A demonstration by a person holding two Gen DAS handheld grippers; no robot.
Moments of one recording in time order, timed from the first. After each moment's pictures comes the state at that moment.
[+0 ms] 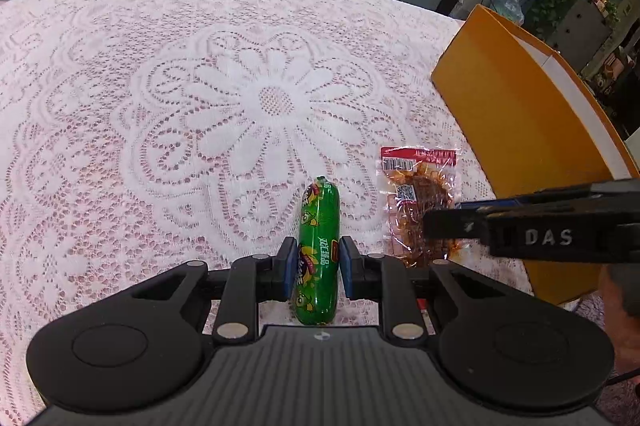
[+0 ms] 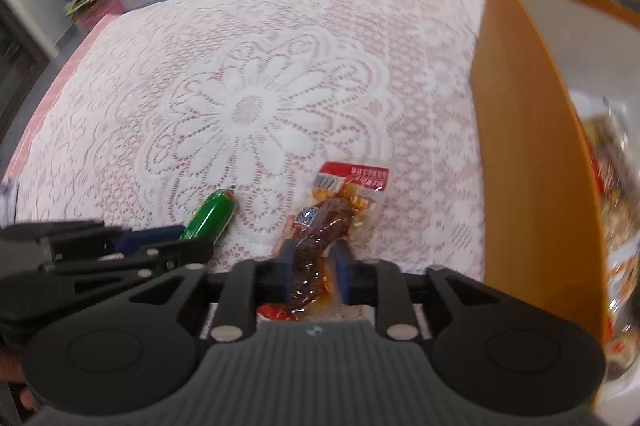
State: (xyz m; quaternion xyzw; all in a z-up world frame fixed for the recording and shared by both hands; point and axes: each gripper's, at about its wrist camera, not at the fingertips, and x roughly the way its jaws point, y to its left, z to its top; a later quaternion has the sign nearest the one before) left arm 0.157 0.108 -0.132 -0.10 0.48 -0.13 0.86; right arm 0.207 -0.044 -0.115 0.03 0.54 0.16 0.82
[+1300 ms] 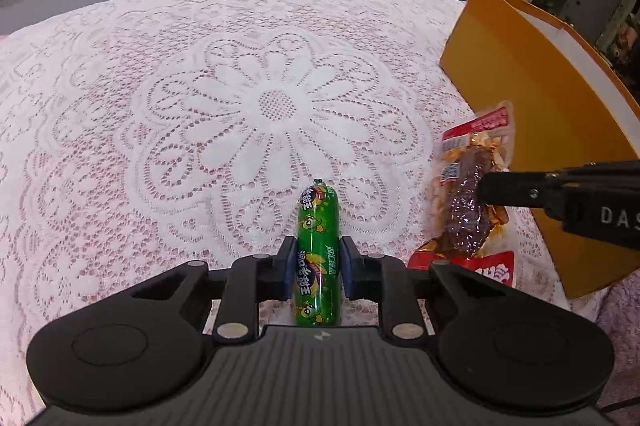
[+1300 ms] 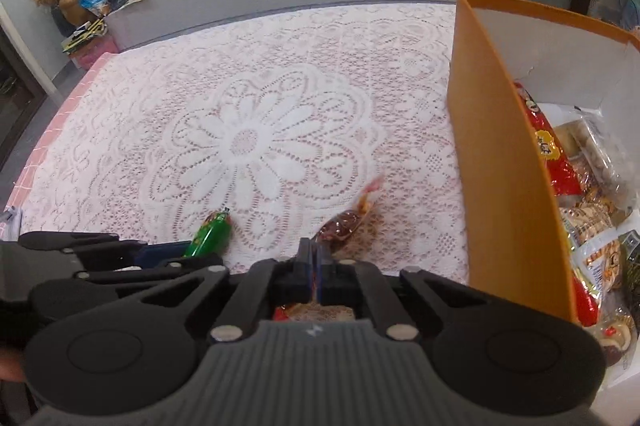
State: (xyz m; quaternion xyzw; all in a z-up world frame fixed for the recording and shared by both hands) left arm 0.157 0.098 -0.132 -0.05 0.49 -0.10 0.87; right arm 0.184 -0.054 -0.090 0.04 0.48 0.16 0.86
